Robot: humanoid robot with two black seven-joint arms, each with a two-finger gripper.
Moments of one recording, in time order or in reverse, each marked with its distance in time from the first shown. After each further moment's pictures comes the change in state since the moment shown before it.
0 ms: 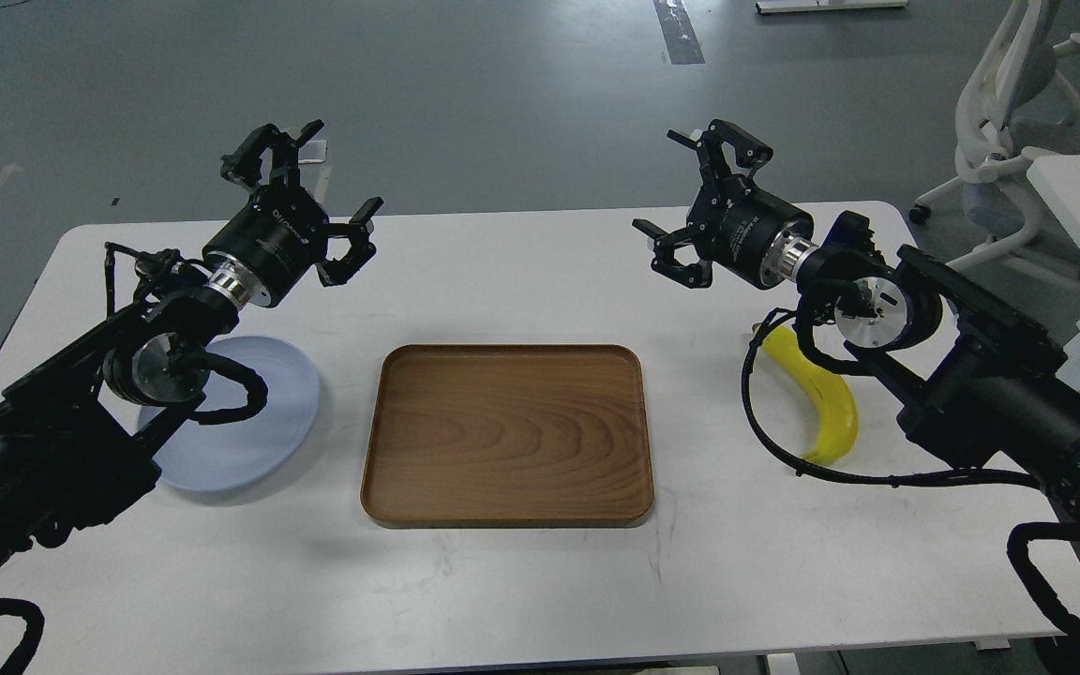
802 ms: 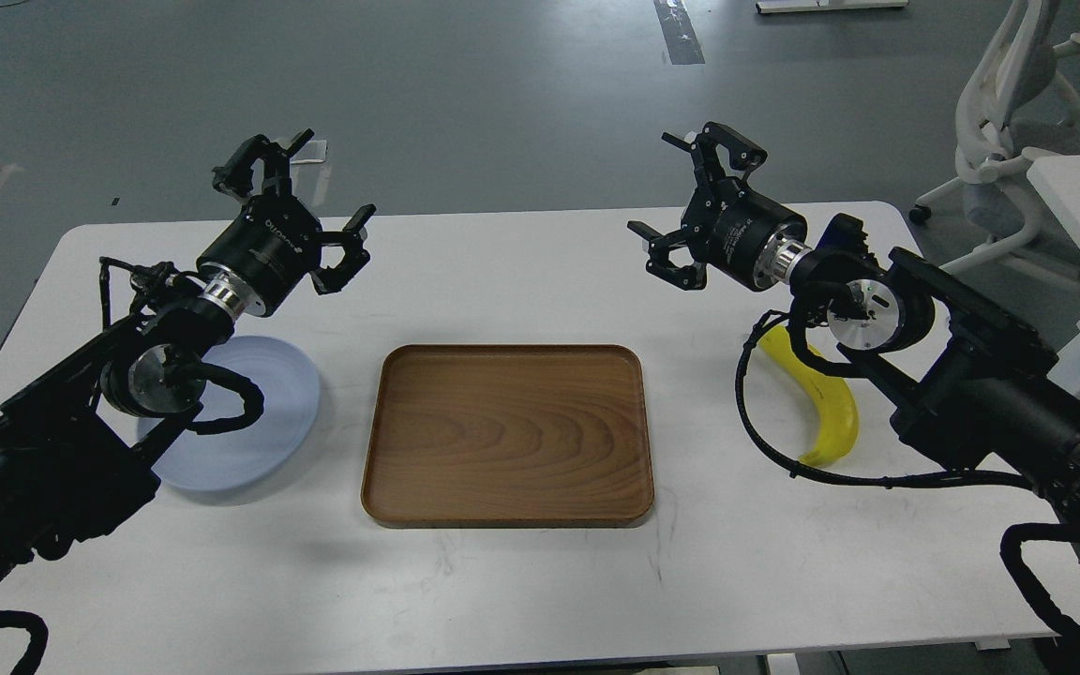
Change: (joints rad) left arm 0.013 -0.007 0.006 0.002 0.061 0.019 0.000; right arm 0.000 0.014 -0.003 -0.004 -0.004 -0.006 0.009
